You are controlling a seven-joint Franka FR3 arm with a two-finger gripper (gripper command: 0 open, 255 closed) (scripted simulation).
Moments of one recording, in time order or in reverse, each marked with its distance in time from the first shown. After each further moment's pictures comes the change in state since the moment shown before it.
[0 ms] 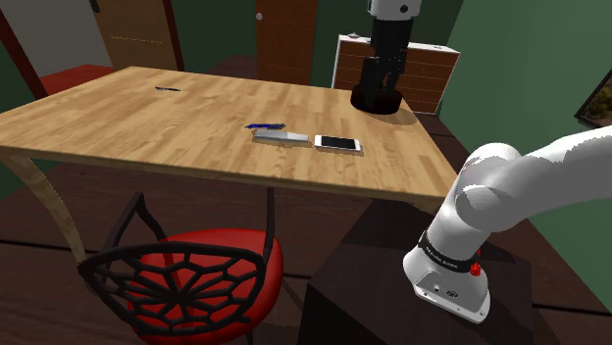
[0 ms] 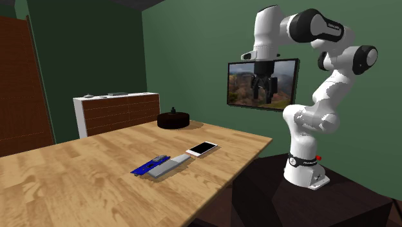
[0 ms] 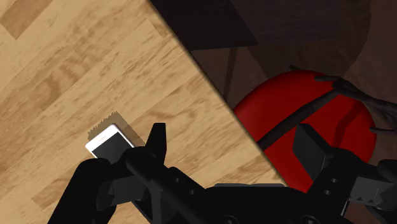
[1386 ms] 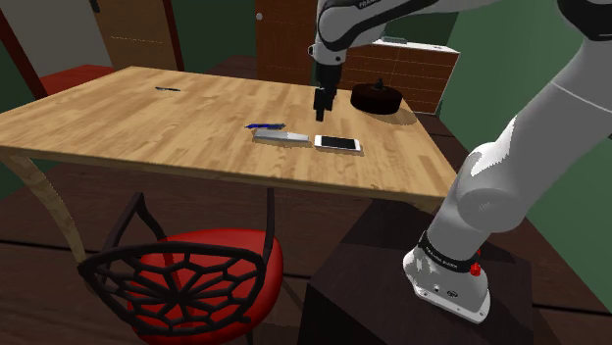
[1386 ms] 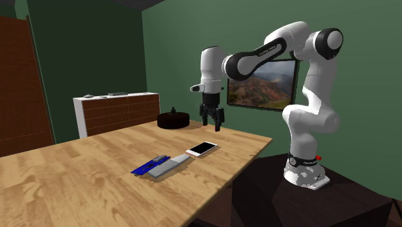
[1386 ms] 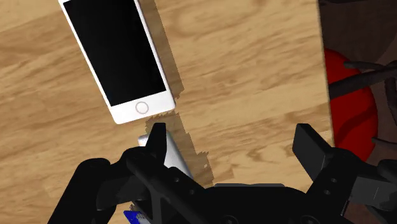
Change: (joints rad) arm 0.045 0.603 -0.242 0.139 -0.042 0.521 -0.496
